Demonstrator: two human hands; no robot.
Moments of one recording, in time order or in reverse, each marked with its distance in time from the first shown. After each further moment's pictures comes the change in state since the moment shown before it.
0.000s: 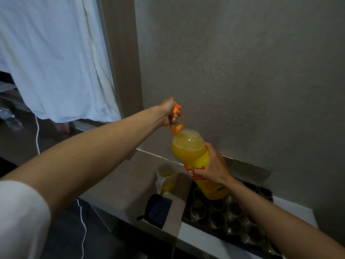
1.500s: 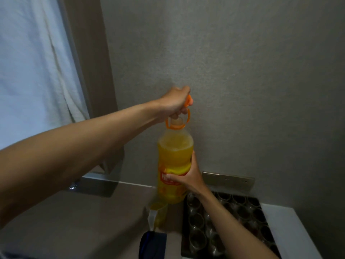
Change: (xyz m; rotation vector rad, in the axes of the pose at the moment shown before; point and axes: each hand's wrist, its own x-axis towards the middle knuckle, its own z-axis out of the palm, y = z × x) left_hand -0.052 0.095 0.035 0.546 -0.227 0.545; right_hand 0.047 -0.044 0.040 0.581 0.199 0.073
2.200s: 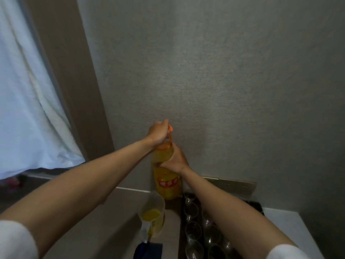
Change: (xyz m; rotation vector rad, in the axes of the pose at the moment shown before) left_hand 0.079 -0.129 0.039 0.013 0.248 -0.213; right_hand 0.133 0.054 0.013 -0.330 -0.004 0.095
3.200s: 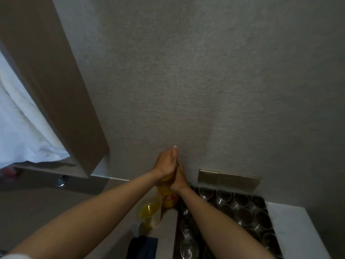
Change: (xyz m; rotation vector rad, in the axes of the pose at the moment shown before) left_hand -0.012 -0.119 0.095 0.298 -0.141 0.211; right_hand -0.016 0.156 0.068 -0.006 -0.049 0.284
